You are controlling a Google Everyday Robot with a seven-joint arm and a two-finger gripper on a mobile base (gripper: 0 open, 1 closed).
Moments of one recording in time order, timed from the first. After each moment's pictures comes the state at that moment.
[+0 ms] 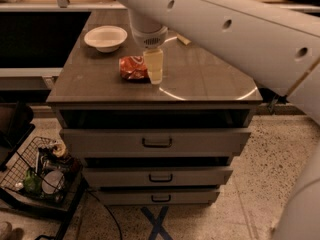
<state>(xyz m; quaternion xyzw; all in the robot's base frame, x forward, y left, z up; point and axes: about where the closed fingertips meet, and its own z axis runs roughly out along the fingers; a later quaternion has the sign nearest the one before) 0.671 0.016 0.909 -0.73 0.62 -0.21 0.18</state>
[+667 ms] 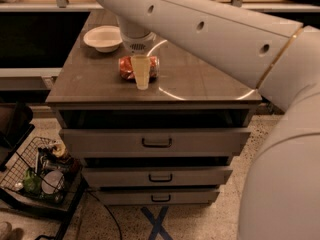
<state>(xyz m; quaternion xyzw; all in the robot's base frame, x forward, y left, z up) 0.676 0.037 0.883 -0.68 0.69 -0.18 0.16</state>
